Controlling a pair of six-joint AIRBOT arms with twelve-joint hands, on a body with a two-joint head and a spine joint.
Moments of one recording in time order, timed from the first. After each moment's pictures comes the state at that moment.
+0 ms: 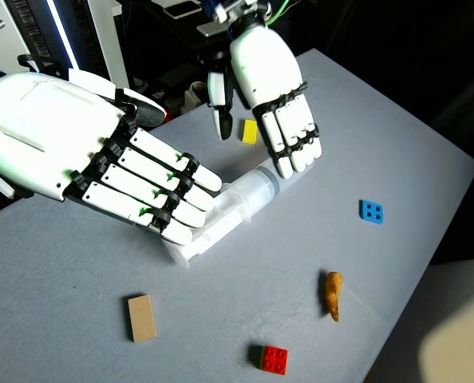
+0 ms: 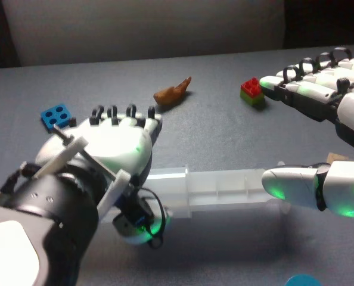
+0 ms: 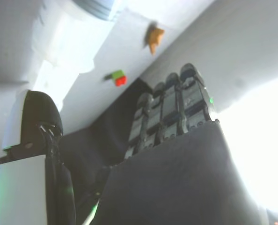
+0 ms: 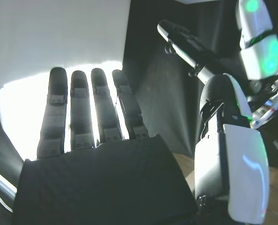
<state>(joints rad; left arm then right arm) 0.41 -1.02 0.44 1.44 1.16 -0.79 -0.40 -0.60 0.43 0.92 0.52 -1.78</state>
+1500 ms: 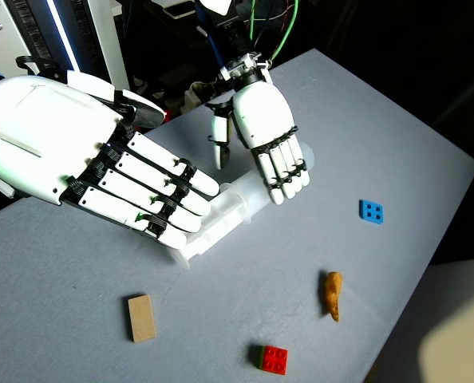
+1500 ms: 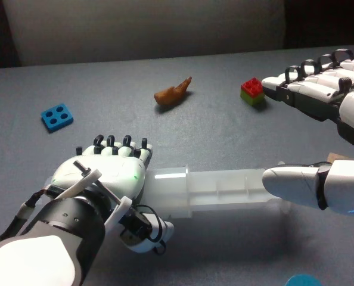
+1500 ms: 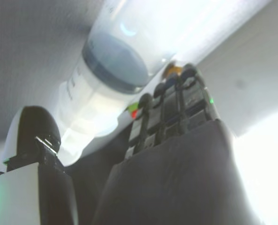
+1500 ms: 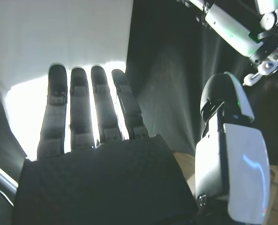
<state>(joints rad) 0.63 -1.13 0.63 1.59 1.07 -0.90 -0.40 -0.60 0.43 0.92 0.52 -1.77</state>
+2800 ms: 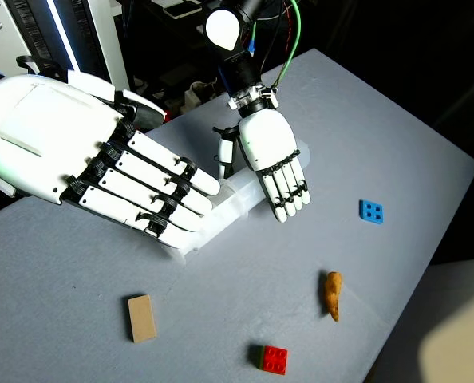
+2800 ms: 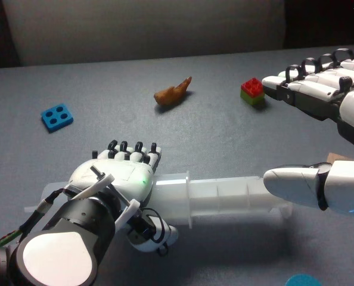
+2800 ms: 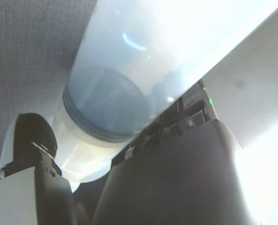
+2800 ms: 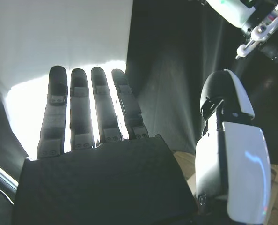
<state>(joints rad) 0.70 -1.21 0.77 1.67 0.99 -0.95 -0.40 -0.60 0.43 0.92 0.53 -1.76</state>
